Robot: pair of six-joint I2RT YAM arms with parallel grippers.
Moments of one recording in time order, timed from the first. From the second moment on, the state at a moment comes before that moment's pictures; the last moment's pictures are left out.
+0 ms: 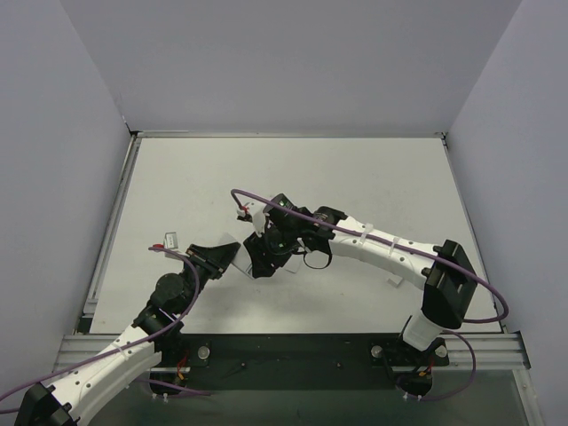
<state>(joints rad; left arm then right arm) -0.67 0.43 0.04 0.43 -0.23 -1.19 0.98 1.63 1.31 -0.57 -0.32 0.15</state>
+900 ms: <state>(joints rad) -0.67 0.45 0.04 0.40 -0.24 -1.16 0.99 1.66 1.28 -0.51 -0.28 0.20</state>
